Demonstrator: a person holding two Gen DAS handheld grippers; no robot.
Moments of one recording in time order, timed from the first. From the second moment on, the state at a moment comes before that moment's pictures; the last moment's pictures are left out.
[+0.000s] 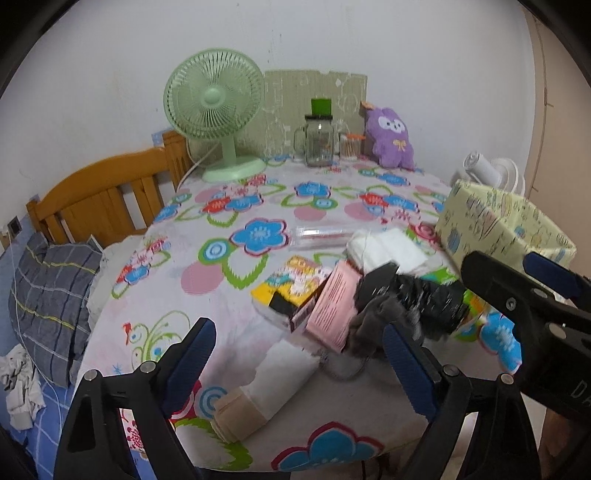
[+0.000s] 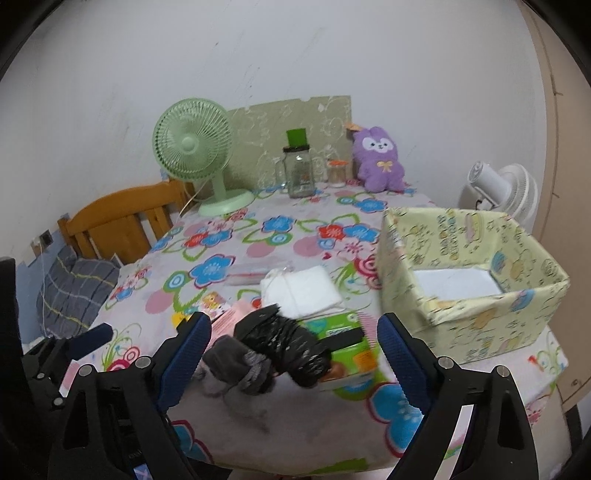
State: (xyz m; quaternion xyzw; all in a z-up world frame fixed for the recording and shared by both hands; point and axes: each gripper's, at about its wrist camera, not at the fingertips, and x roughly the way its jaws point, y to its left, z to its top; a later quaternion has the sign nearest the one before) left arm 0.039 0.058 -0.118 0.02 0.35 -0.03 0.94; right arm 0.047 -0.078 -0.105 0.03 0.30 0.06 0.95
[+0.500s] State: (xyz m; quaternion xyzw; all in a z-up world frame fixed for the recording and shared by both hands) left arm 0.057 0.072 -0.163 0.04 0.40 -0.03 0.91; right arm 0.070 -0.044 -0.149 0.01 0.35 0.07 0.93
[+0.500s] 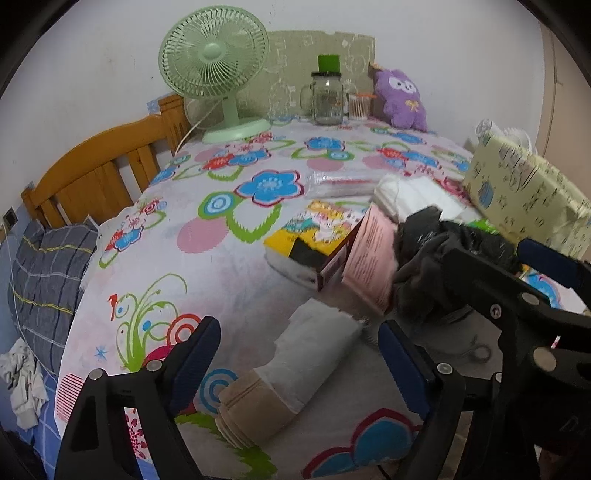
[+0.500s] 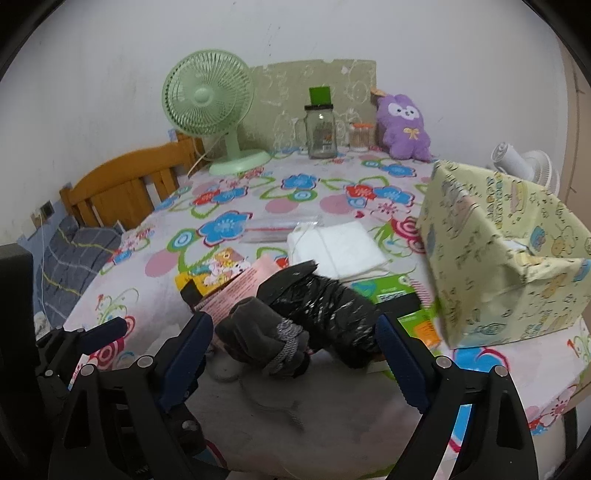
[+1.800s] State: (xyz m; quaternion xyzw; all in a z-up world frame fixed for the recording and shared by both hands) left arm 0.066 0.056 -0.119 0.00 0.38 -0.07 0.92; right arm 0.088 -0.041 -0.123 0.02 0.38 0.10 0.92
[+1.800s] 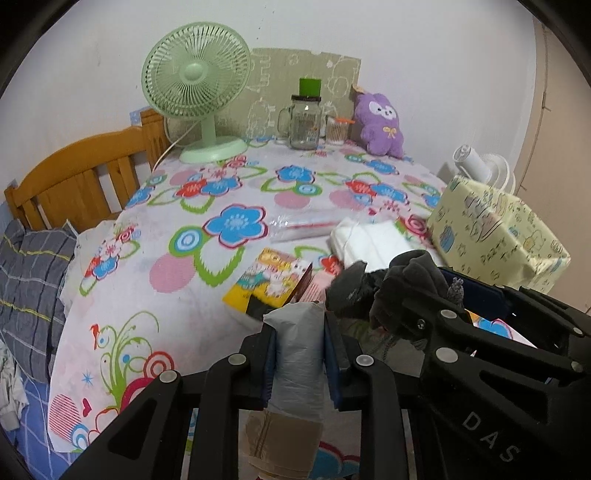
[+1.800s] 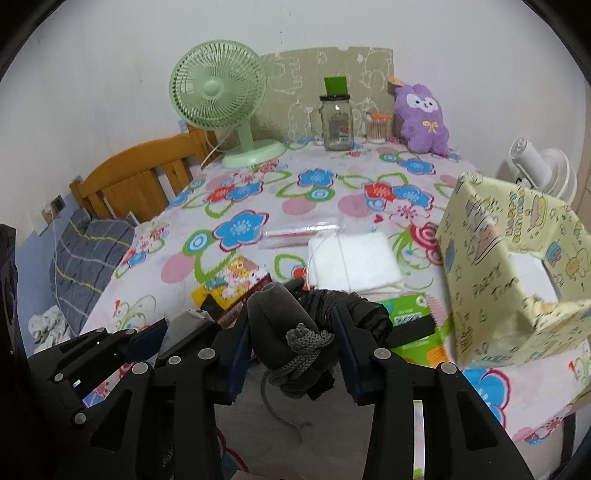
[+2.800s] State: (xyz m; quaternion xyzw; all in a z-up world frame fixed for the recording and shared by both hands) left arm 0.090 0.009 -0.051 0.01 0.32 -0.09 0.94; right arm 0.107 -0.087 -0.047 0.02 0.33 0.07 0.94
